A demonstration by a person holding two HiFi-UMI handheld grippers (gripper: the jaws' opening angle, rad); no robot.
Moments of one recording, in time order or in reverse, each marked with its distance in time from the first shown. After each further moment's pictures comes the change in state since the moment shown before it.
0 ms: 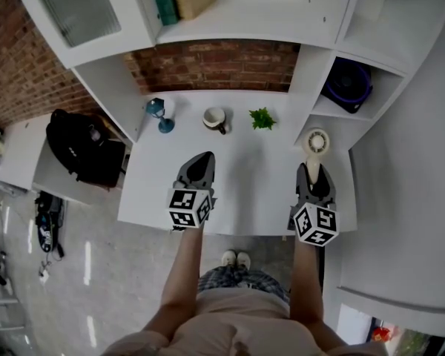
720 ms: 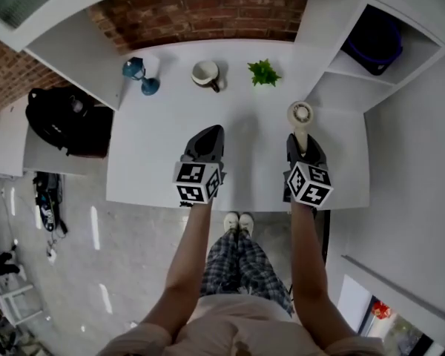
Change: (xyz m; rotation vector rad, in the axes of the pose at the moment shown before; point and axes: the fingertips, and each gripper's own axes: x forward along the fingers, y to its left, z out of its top) left arm 0.071 -0.001 -0.108 -0.087 0.165 -0.030; right arm 0.082 -0.021 -0.159 0.071 0.358 -0.019
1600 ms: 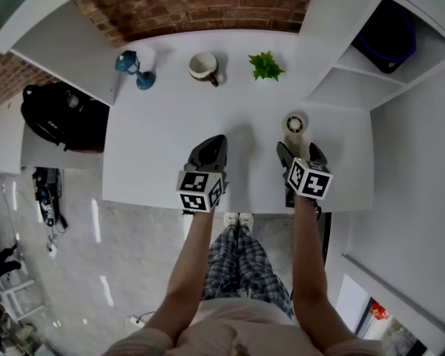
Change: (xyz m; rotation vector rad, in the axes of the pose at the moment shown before) left arm 0.010 -0.006 -0.059 -0.035 0.087 -0.004; right arm 0.034 -0.018 -0.077 0.036 0.312 0.009
